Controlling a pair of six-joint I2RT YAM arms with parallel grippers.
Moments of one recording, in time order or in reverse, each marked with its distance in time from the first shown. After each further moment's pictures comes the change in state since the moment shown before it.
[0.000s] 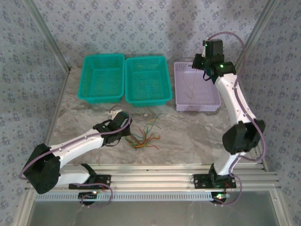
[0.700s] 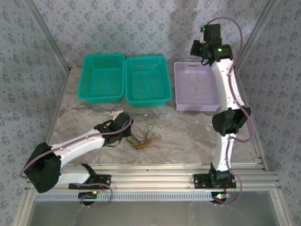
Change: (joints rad) left arm -0.019 0.017 0.000 0.000 0.000 -0.011; right arm 0.000 0.295 0.602 -0.267 -0.019 -0.003
